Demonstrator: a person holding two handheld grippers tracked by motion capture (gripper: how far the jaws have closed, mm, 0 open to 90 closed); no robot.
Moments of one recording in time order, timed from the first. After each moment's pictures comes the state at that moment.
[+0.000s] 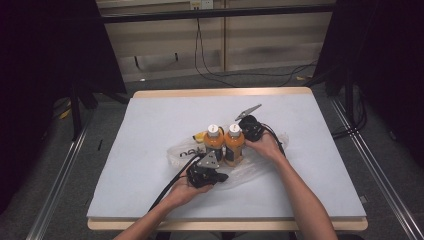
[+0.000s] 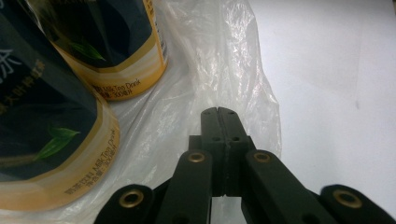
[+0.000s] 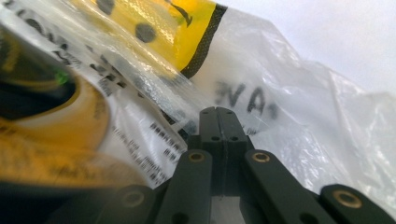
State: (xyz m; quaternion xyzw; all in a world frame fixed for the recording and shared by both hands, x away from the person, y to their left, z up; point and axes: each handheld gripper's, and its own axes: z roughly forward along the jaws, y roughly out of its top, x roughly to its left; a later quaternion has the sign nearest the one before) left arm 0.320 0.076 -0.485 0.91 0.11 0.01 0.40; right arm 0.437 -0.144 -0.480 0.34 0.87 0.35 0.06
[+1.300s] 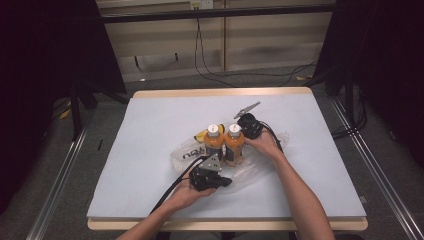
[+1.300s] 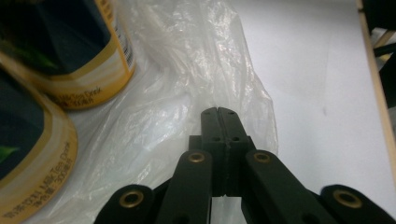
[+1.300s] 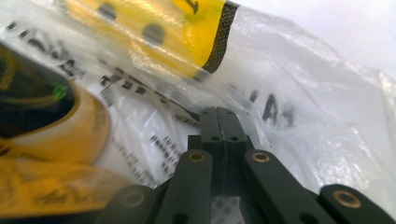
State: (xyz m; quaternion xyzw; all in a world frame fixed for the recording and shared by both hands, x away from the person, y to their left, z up) left arm 0.312 0.069 -0.486 0.90 0.10 -0.02 0.41; right arm 0.448 -0.144 -0.483 0.34 0.87 0.37 0.03
